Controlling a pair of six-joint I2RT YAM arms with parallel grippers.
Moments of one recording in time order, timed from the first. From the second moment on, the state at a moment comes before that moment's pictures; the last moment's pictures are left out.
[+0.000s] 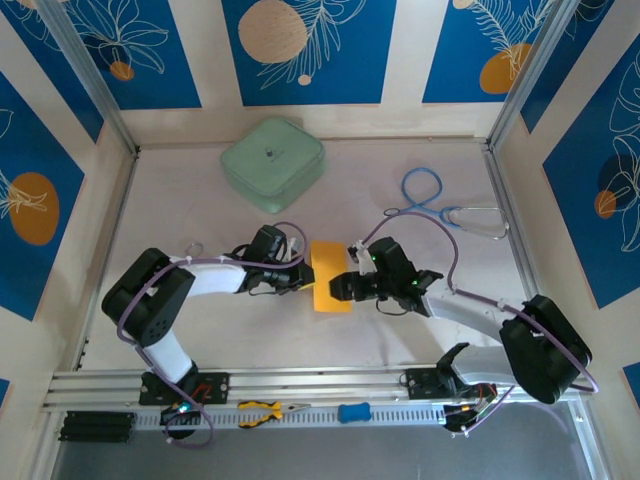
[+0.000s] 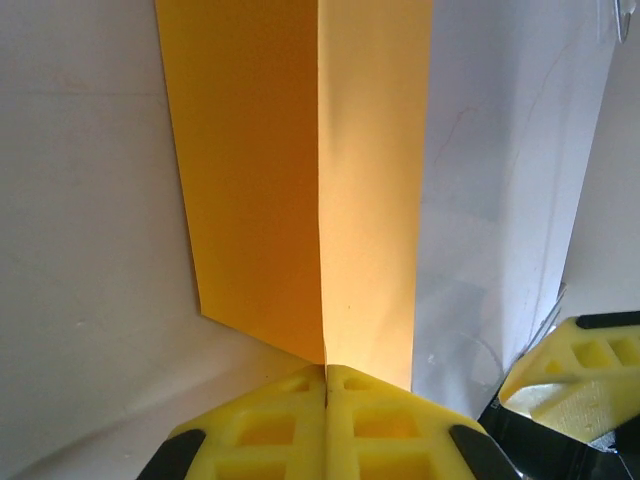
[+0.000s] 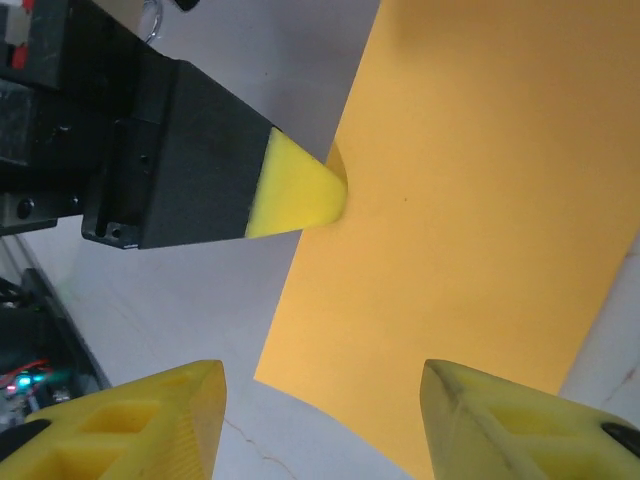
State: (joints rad) left arm -0.64 1.68 0.73 0.11 0.56 -0.92; right arm 0.66 1.25 0.52 -0.05 -0.38 0.54
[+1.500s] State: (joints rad) left arm -0.63 1.66 0.73 0.12 0.58 -0.94; right arm 1.27 1.52 0.49 0.30 0.61 -0.14
